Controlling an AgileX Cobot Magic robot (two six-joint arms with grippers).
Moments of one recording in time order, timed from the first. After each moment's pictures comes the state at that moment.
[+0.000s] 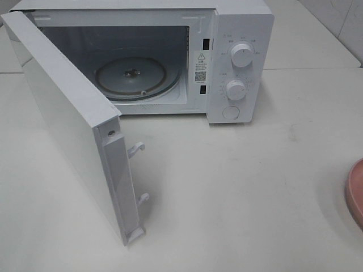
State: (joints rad) left arm 0.01 0.00 -0.52 -0.09 1.08 0.05; right arm 0.09 0.00 -0.50 -0.12 1.01 0.21
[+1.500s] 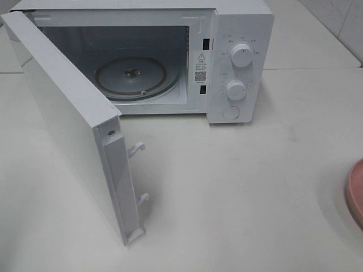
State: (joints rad) left arm 0.01 0.37 -0.56 -0.15 0.87 0.05; right arm 0.09 0.00 -0.50 -0.12 1.01 0.21
